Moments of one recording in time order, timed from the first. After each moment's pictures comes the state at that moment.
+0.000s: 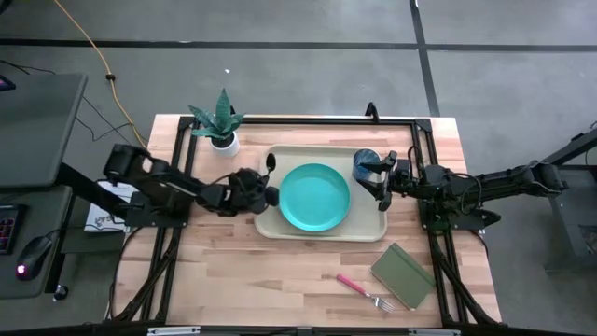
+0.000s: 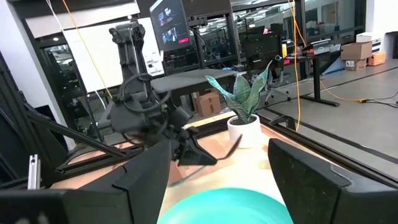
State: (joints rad) left arm 0.01 1.57 0.56 0.15 -0.89 -1.02; right arm 0.03 0.69 0.23 0.56 0.28 0.18
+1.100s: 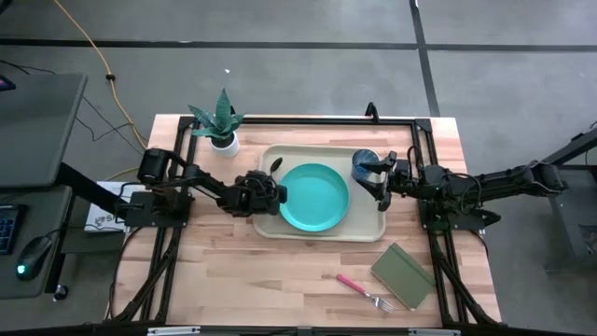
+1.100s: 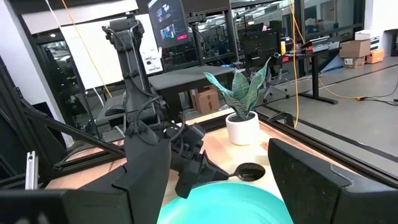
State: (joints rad) left arm 0.06 1.85 0.67 0.13 -0.92 -1.17; right arm 0.03 0.69 0.23 0.55 0.28 0.18
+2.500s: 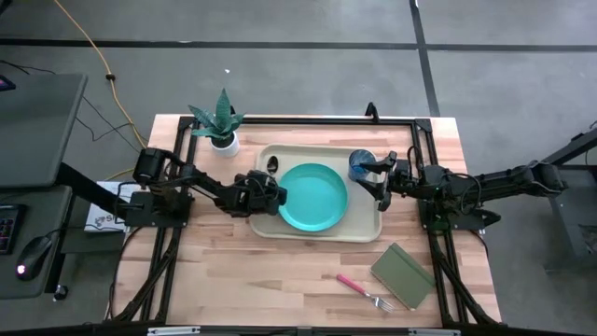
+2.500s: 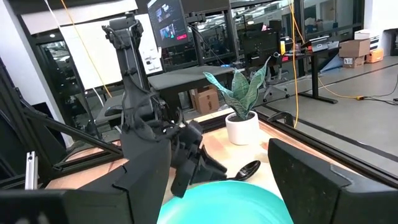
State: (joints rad) left arm 0.05 1.81 0.67 0.13 -0.94 -1.05; right arm 0.03 0.69 0.23 0.55 0.29 0.18
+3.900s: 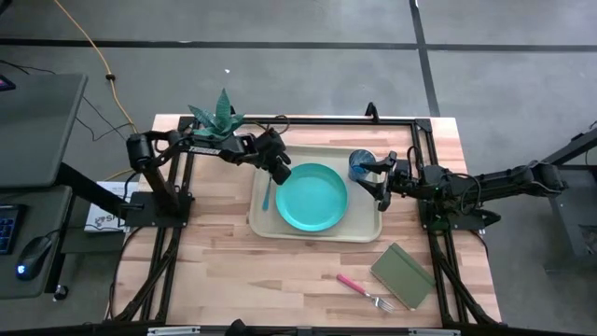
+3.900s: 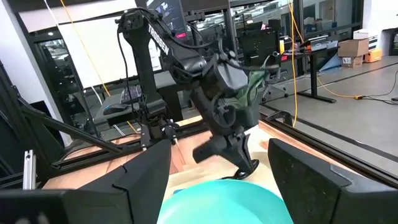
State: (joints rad) left arm 0.54 1.74 0.94 -0.19 -0.01 -0.28; right arm 0.03 0.69 0.23 0.54 0.29 0.18
